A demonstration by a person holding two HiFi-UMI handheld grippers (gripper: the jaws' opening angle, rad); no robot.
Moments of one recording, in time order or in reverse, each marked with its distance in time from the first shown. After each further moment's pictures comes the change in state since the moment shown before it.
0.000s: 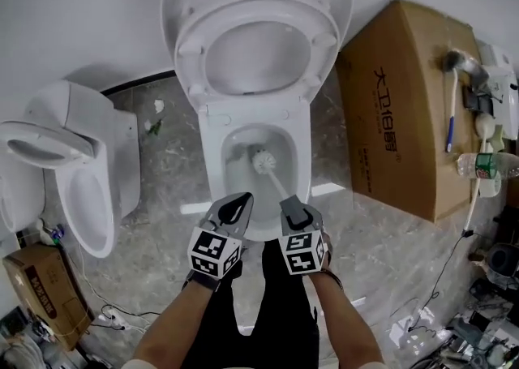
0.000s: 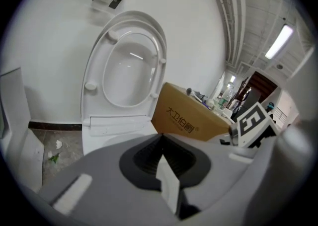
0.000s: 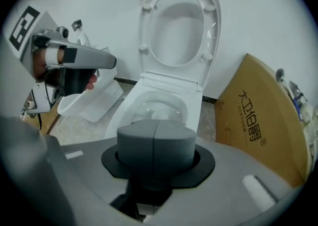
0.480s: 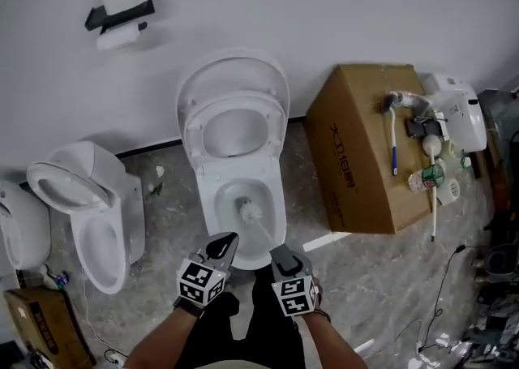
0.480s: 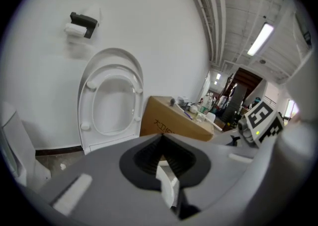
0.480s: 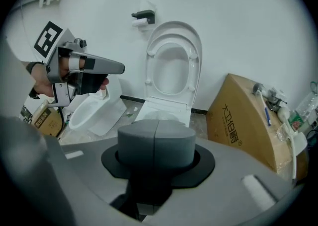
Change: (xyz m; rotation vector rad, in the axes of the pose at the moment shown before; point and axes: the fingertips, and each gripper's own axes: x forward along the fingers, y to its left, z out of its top) left arm -0.105 -0.076 0.101 0.139 -0.031 -0.086; right arm -0.178 0.026 0.031 0.059 -0.141 -0.027
